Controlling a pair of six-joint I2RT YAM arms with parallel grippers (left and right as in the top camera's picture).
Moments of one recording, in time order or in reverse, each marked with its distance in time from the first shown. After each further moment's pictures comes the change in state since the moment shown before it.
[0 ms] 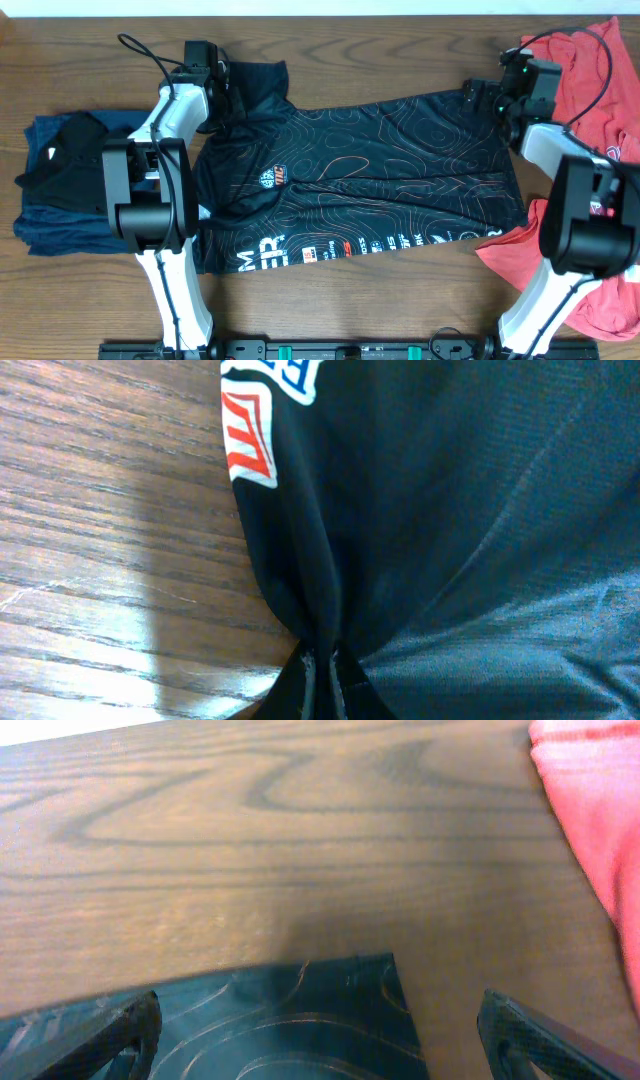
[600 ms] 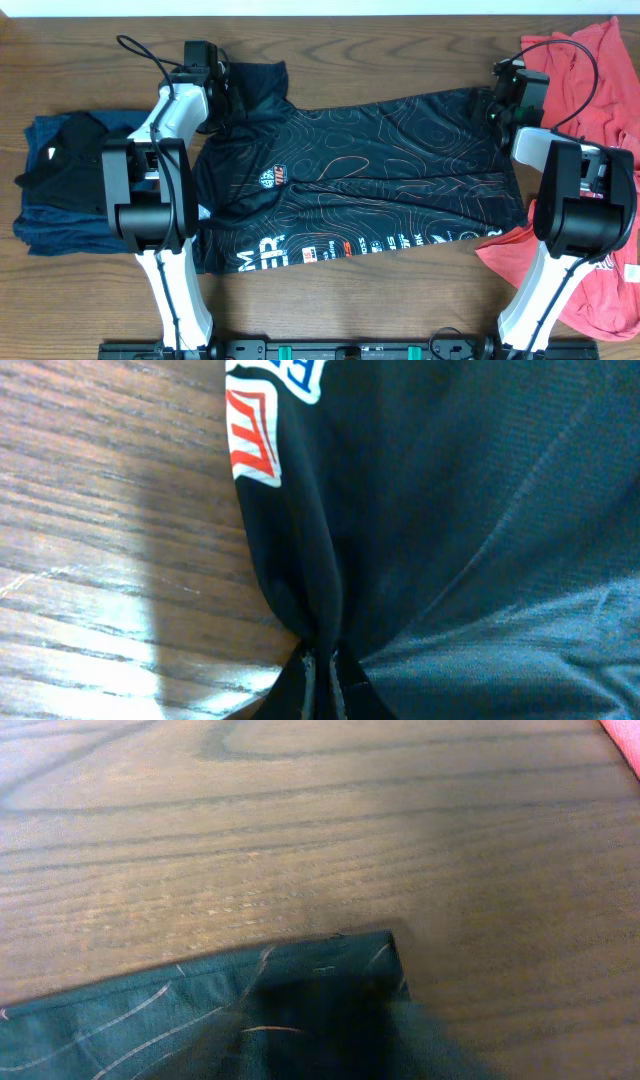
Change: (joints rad) left arm 0.001 -0.002 0.000 -0.011 0.000 -0.027; right arm 0.003 0.102 0.000 0.072 0.018 0.048
